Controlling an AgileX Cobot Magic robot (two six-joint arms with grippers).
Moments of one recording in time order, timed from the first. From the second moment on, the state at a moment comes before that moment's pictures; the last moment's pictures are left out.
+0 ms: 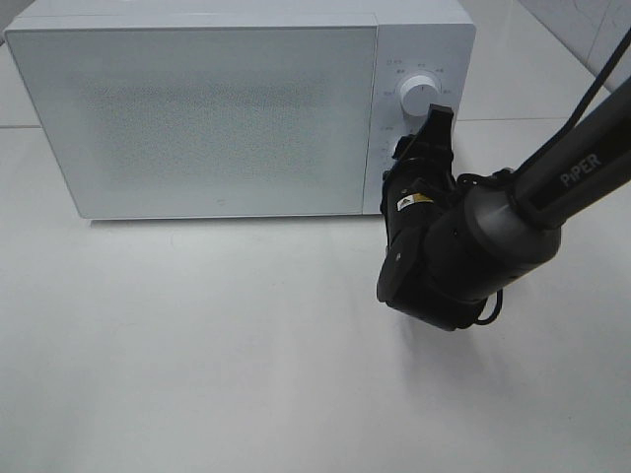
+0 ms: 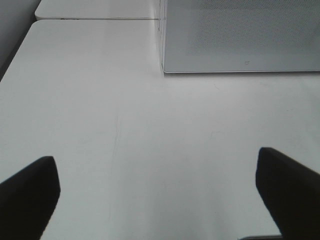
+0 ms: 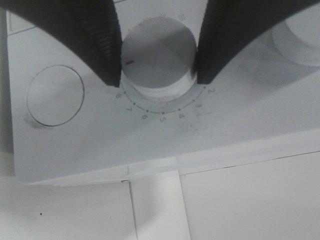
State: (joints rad) left arm 0.09 0.00 -0.52 -0.15 1.08 0.11; right arm 0.72 2.12 -0.88 0.98 -1.22 1.34
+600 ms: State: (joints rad) left arm 0.09 0.00 -0.52 -0.15 1.08 0.11; right arm 0.72 2.10 -0.86 0.94 -1.22 1.26
